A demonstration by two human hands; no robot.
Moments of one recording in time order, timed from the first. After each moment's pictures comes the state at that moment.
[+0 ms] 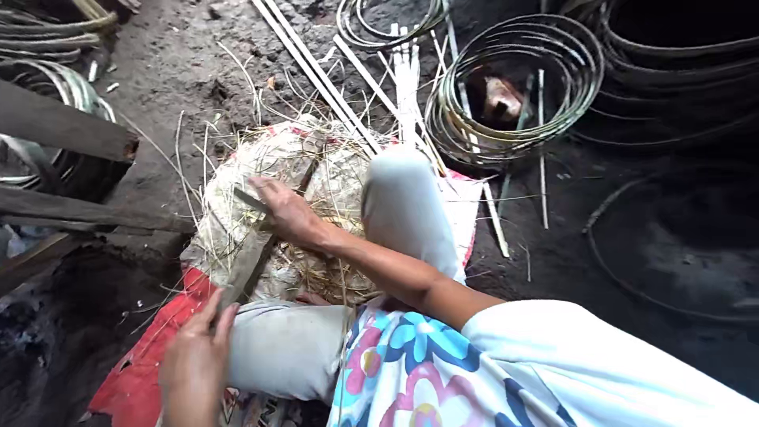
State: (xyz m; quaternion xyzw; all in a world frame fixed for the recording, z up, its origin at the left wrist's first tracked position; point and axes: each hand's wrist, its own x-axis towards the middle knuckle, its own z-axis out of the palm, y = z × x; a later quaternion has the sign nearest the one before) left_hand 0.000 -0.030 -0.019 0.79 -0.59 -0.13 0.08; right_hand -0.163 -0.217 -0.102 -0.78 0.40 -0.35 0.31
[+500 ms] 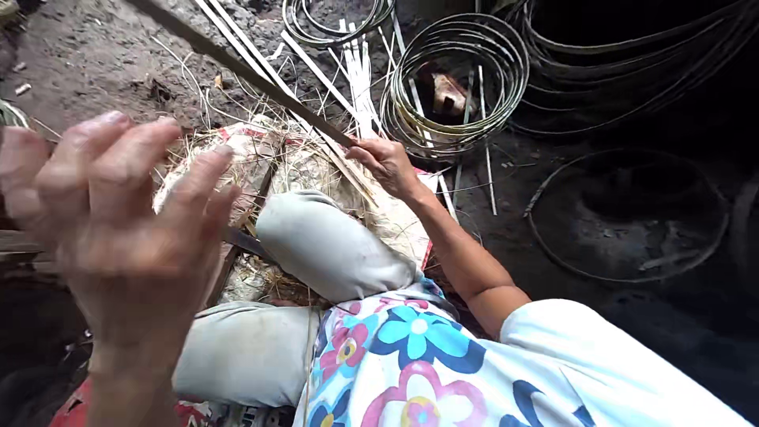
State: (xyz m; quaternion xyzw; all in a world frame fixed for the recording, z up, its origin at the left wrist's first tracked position) left_hand -0.086 -0.174 0.057 0.44 -0.86 0.13 0.22; right_hand -0.404 -0.253 -0.111 -0.72 0.47 -0.44 0.25
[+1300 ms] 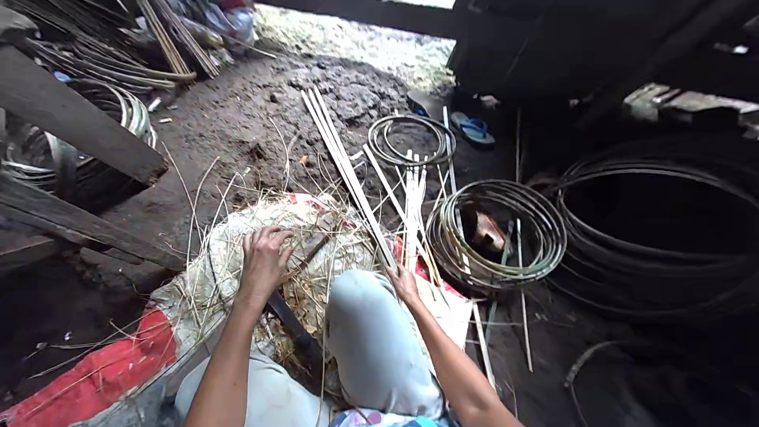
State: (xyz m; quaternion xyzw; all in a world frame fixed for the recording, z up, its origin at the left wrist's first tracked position) left_hand -0.032 -0.268 -0.099 0.65 -0.72 -0.08 0.23; right_hand -0.396 -0.308 -0.294 -0.55 0.74 -0.15 0.37
